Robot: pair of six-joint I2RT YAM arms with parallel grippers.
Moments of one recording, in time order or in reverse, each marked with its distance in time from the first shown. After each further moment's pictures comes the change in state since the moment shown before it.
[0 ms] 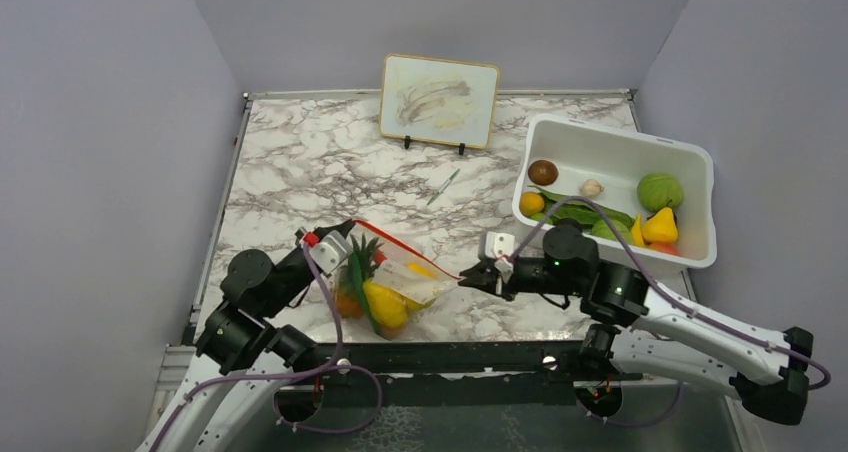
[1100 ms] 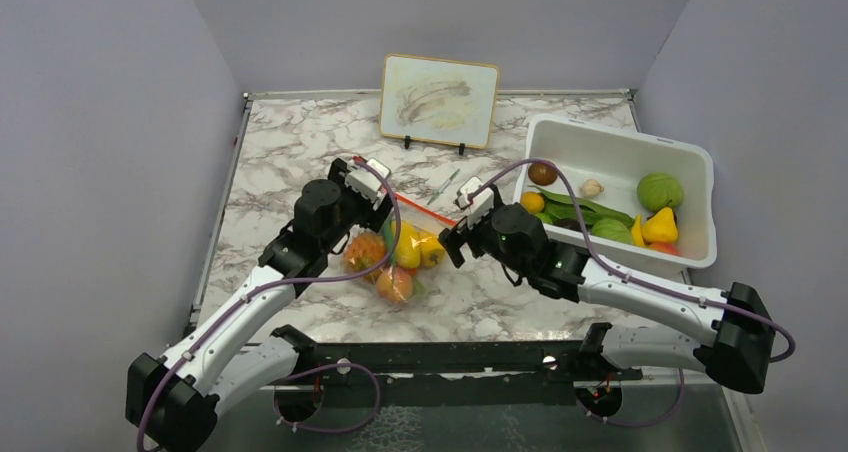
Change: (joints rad) left arm 0.015 0.633 0.064 0.298 -0.264 -0.175; right arm -0.053 0.397 -0.018 0.317 0.616 0.220
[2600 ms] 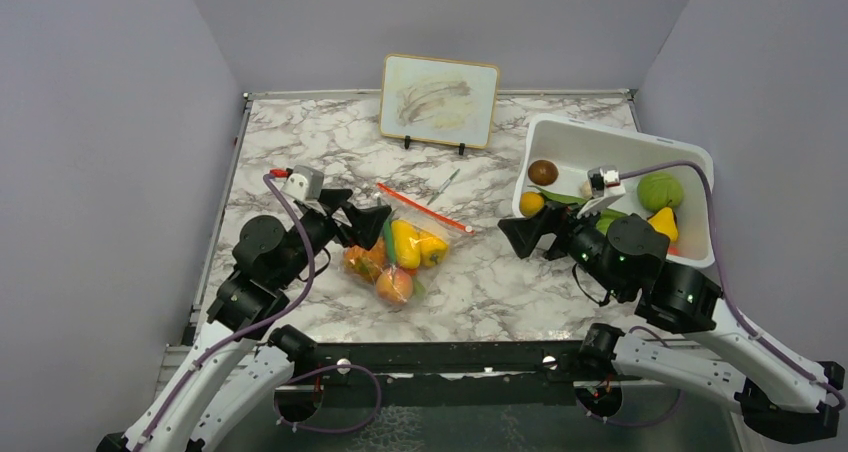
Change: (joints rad) left arm 0.000 -0.367 0.040 -0.150 0.143 -0.600; right arm 0.000 -0.487 0.248 -0.573 0.152 0.639
